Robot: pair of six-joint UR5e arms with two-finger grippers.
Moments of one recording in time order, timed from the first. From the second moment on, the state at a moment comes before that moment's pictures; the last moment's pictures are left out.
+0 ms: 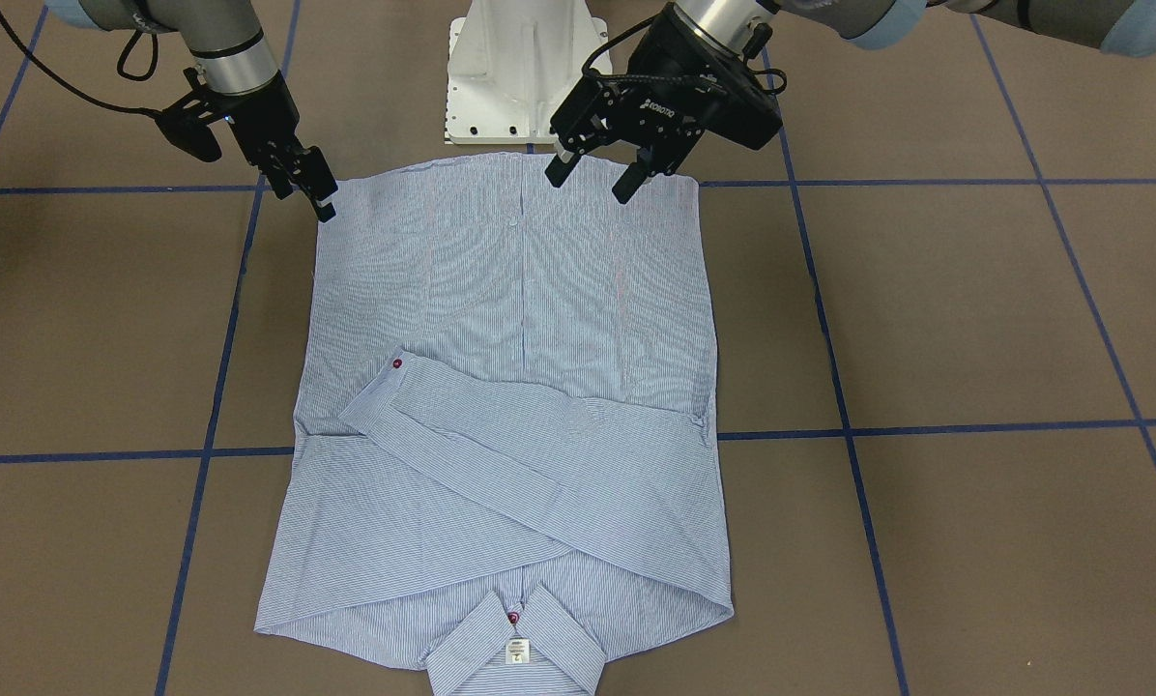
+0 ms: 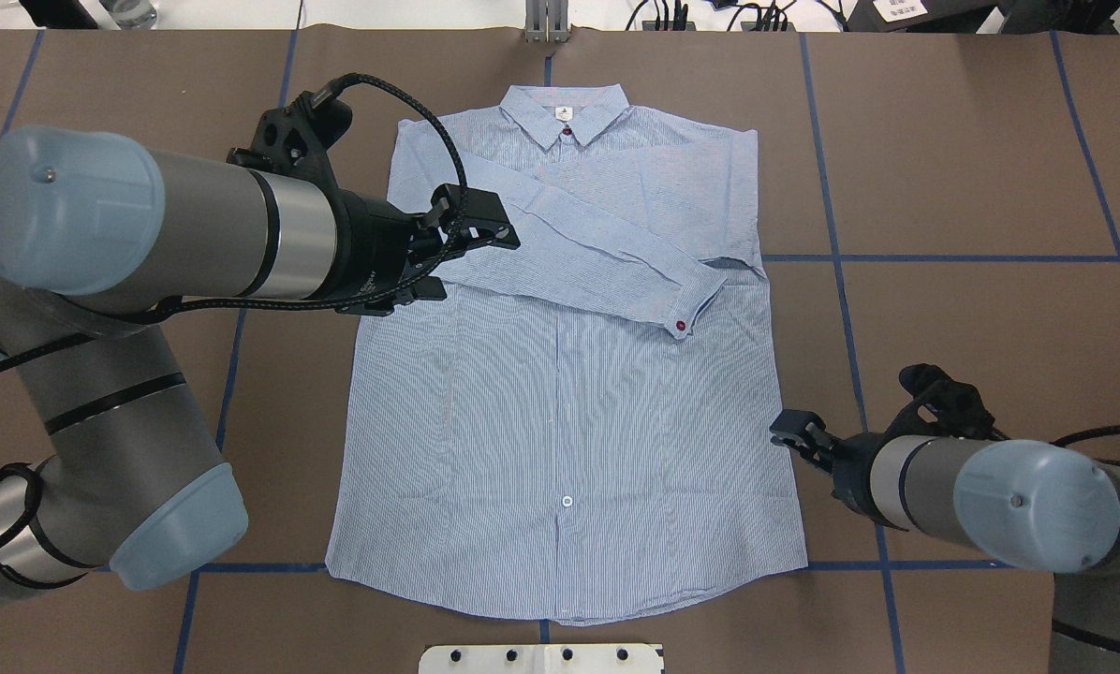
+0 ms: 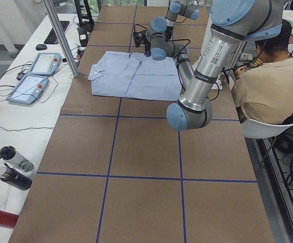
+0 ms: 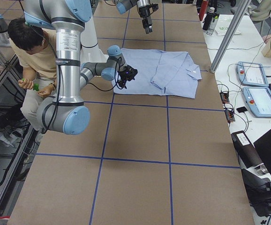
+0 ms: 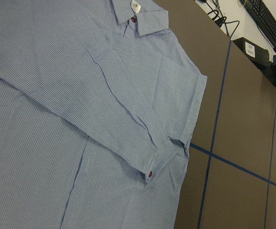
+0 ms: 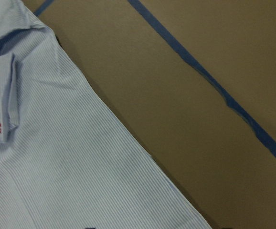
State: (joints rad) left arm -0.61 -2.11 -2.02 -2.00 -1.83 -1.72; right arm 0.27 -1.64 2.18 -1.23 1.52 2.11
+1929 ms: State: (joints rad) left arm -0.59 -2.08 -2.02 -1.99 -1.77 -1.70; right arm 0.10 -1.64 2.11 -1.22 1.45 2.32
